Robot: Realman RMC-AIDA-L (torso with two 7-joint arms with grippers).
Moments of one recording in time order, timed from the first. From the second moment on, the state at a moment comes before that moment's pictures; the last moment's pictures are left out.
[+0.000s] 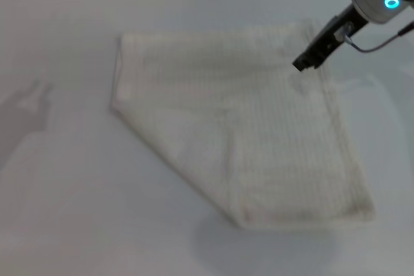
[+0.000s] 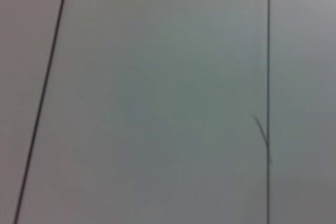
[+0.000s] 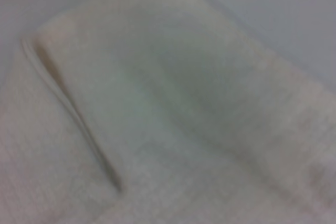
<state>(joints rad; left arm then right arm) -0.35 -2.06 -0.03 0.29 1.72 1.72 -0.73 1.02 1.93 -1.17 -0.64 -2.53 -1.33 2.27</state>
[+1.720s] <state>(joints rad) -0.33 -2.06 0.16 0.44 1.72 1.73 -0.95 0.82 1.96 -1.11 -0.93 -2.52 -1.52 2.28</state>
